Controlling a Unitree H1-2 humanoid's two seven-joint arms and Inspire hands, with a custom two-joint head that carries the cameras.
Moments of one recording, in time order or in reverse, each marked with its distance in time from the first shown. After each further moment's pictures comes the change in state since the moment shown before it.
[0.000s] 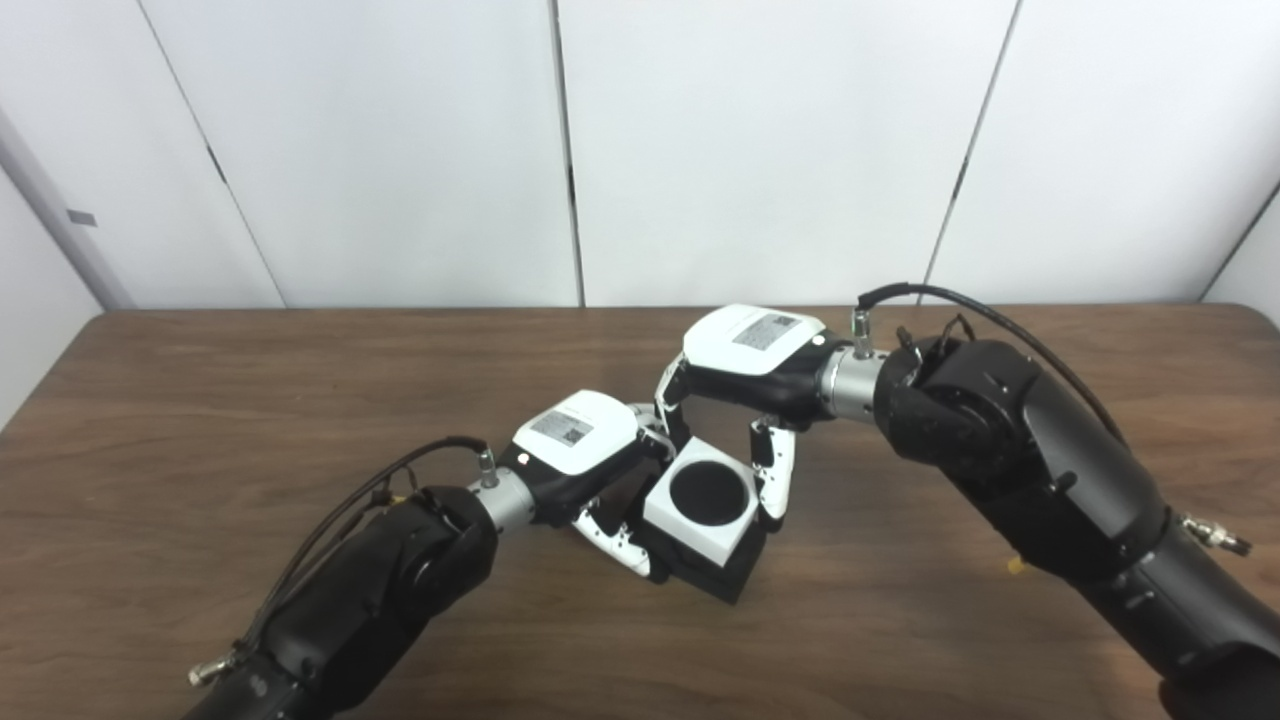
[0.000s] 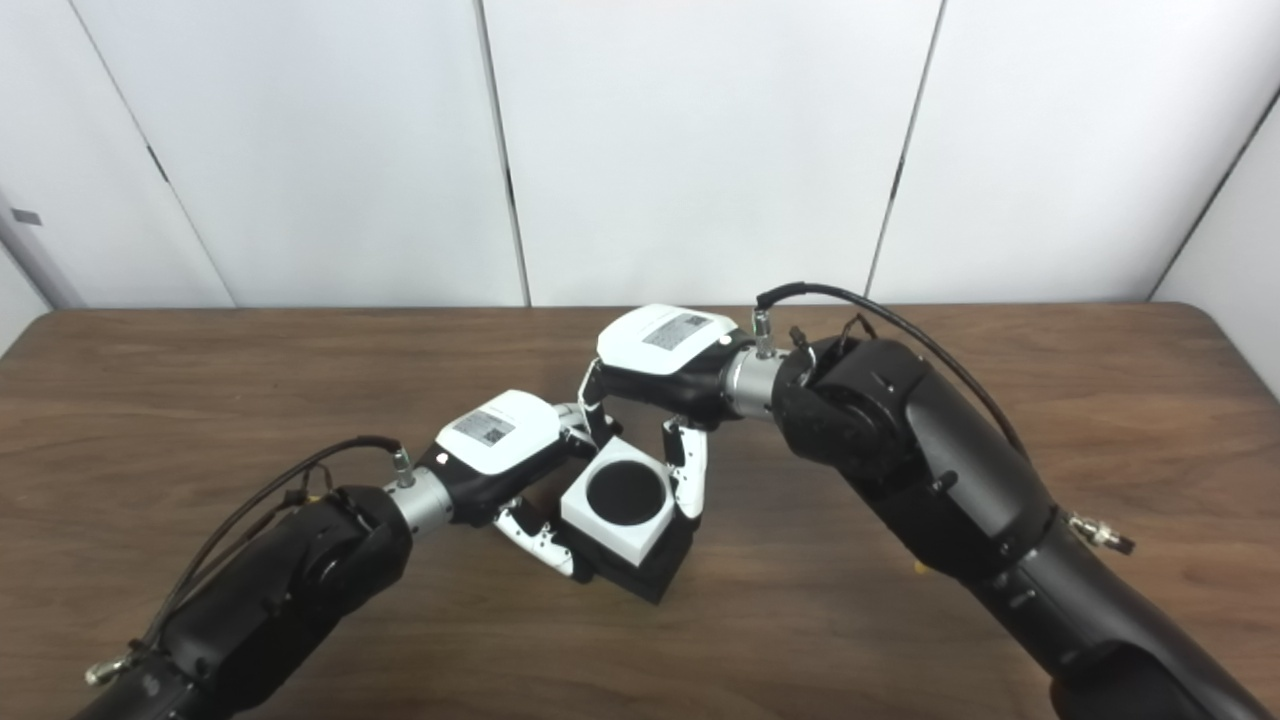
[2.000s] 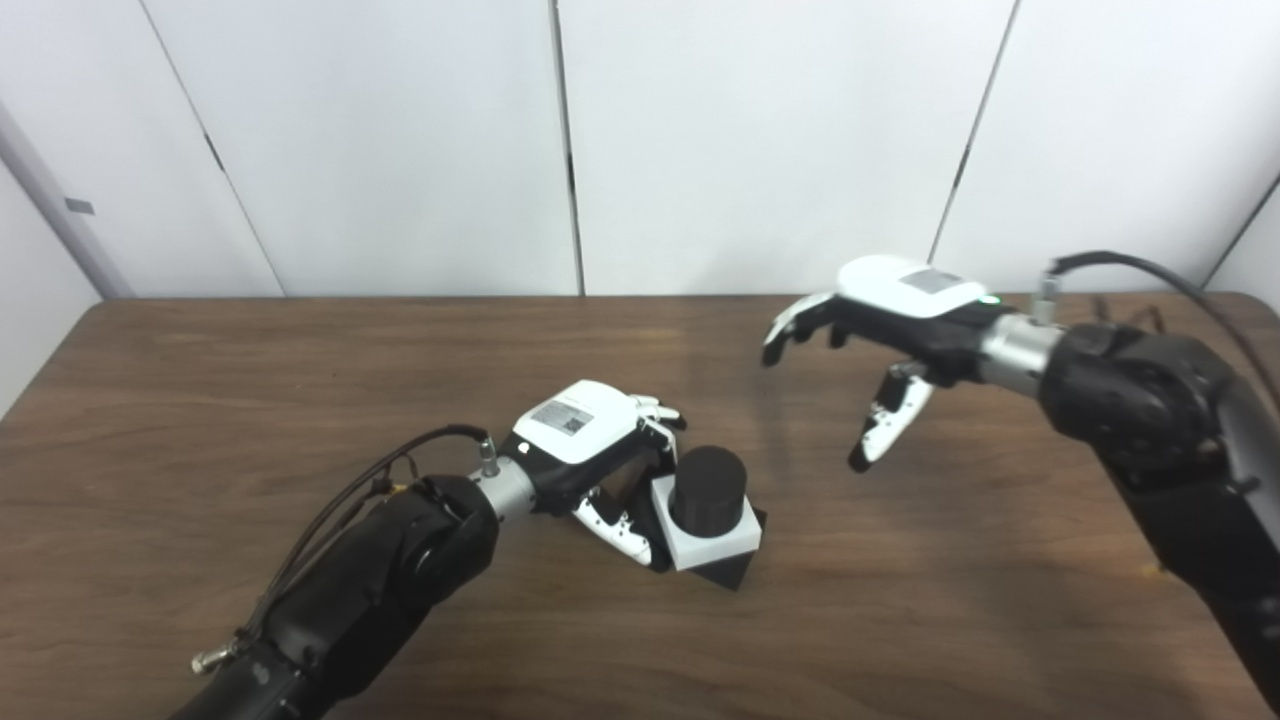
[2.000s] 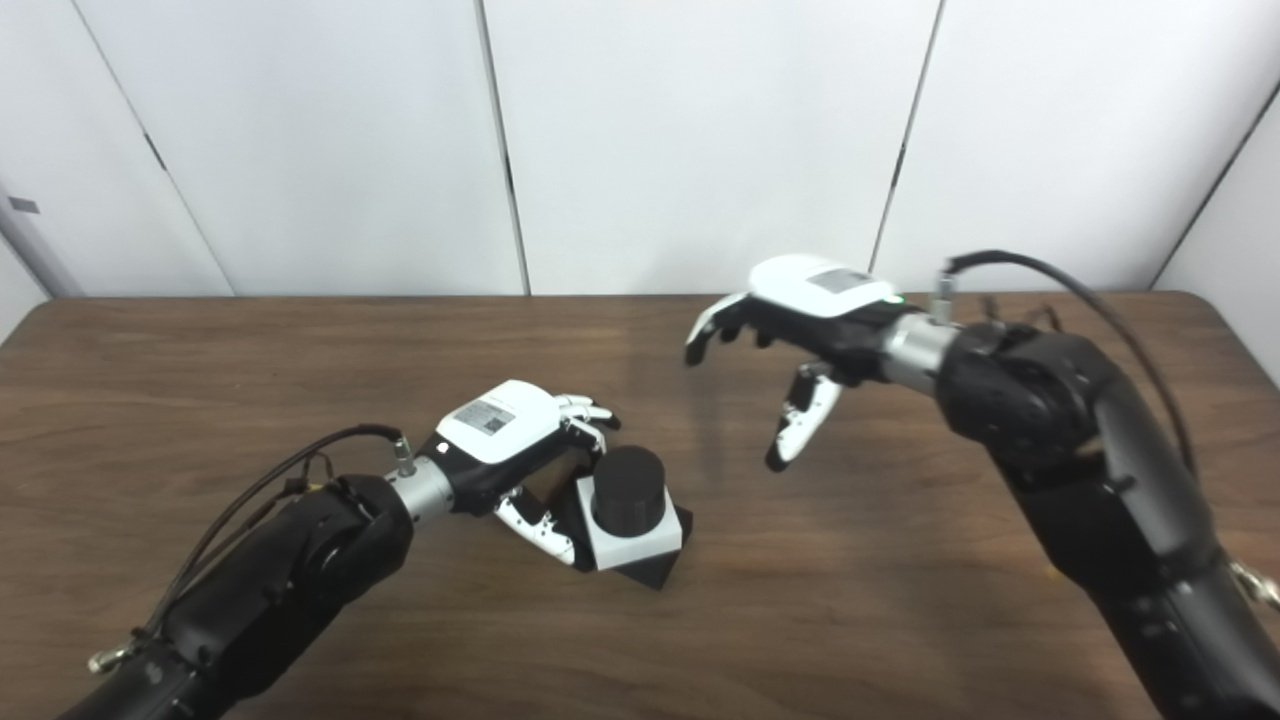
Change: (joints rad) left arm 0.005 -0.001 0.006 -0.001 -0.003 -0.001 -0.004; right arm 0.175 -0.122 -0.327 -0.062 0.139 0.021 -0.055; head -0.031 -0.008
